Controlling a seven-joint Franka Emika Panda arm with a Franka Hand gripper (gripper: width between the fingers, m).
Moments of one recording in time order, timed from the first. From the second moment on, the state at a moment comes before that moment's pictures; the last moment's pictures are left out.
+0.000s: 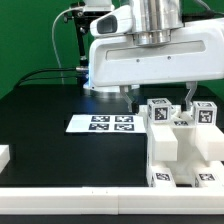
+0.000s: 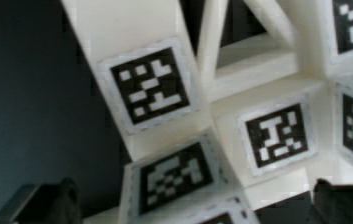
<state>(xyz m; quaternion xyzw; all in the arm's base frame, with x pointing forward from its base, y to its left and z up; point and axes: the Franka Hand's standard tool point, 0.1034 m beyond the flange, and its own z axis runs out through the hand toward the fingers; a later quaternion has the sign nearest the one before) 0.590 0.047 0.116 -0.98 0.17 -0.04 0.06</state>
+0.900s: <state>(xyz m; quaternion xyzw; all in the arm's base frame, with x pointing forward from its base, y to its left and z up) 0.596 0.050 0.120 -0.72 0.69 -0.02 0.09</state>
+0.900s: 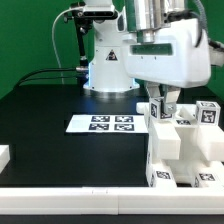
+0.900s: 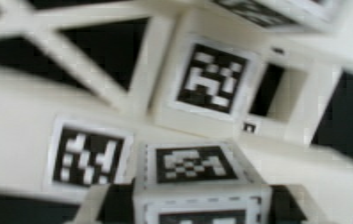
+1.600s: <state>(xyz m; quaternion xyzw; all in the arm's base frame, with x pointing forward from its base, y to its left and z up) 0.590 0.046 0.116 -0.75 0.65 -0.01 0.09</state>
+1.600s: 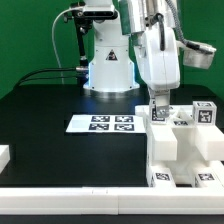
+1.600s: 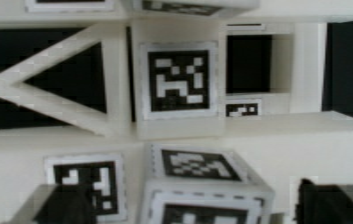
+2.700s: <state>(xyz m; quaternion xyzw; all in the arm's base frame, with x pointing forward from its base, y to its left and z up) 0.590 0.047 0.113 -0.96 0.27 -0.02 0.06</state>
